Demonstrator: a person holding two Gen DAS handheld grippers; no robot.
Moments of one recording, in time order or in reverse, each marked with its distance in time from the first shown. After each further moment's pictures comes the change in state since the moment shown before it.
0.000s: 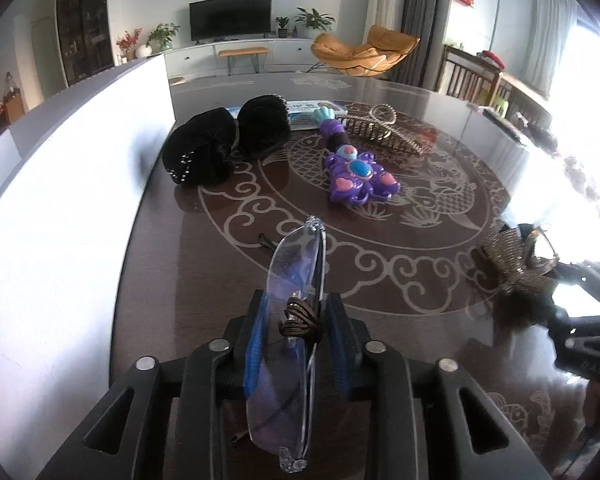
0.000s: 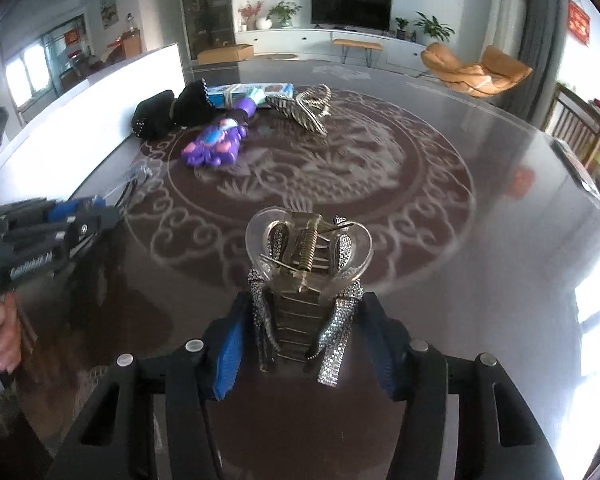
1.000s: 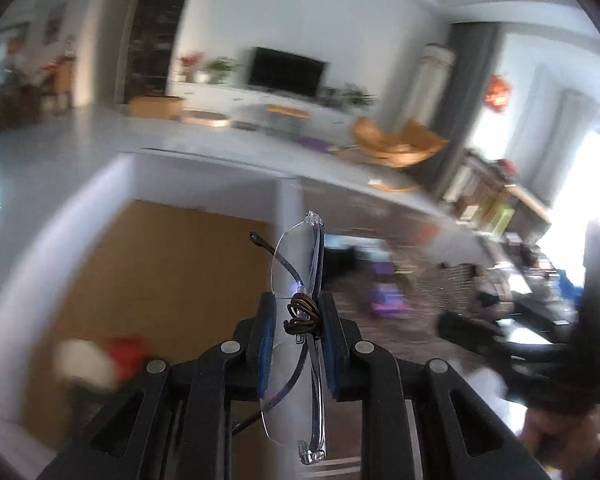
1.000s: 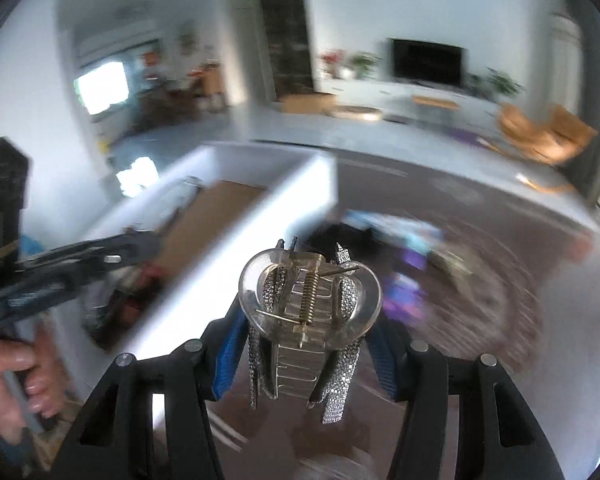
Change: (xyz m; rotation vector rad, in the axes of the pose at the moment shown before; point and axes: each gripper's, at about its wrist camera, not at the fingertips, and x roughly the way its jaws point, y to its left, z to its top) left arm -0.194 0.145 0.022 -0.269 -0.209 0.021; right arm -0.115 0.174 0.113 -0.179 -0.188 0.334
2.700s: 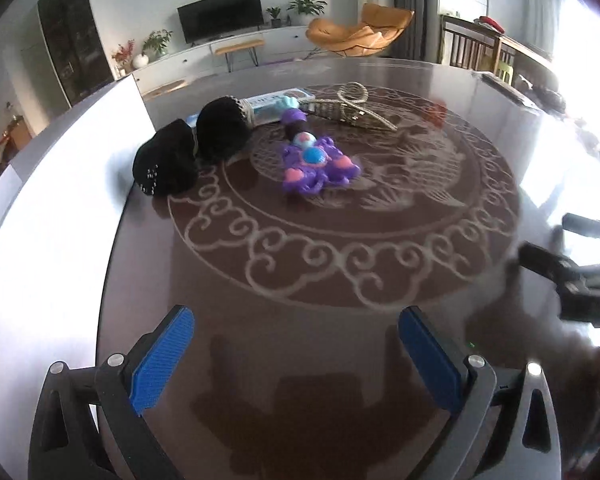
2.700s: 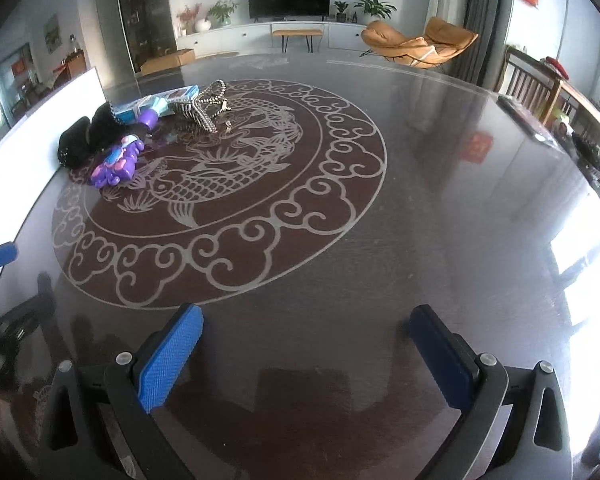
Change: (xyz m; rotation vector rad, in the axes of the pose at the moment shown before) left arm 0.180 -0.179 -0.109 0.376 0.238 0.094; right arm 0.018 -0.231 -0.169 0.318 0.191 -0.463
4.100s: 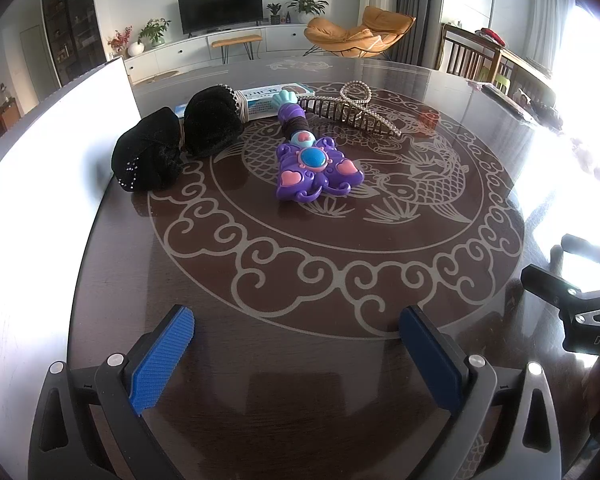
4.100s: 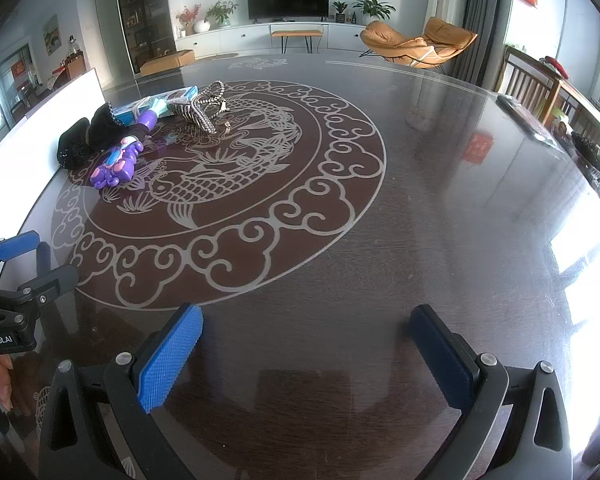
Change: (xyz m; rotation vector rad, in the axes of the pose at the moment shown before) left arm 0.016 0.006 0.005 -0.051 0.017 -0.068; right arm -0.001 0.002 -0.001 0.001 0.000 -0.001
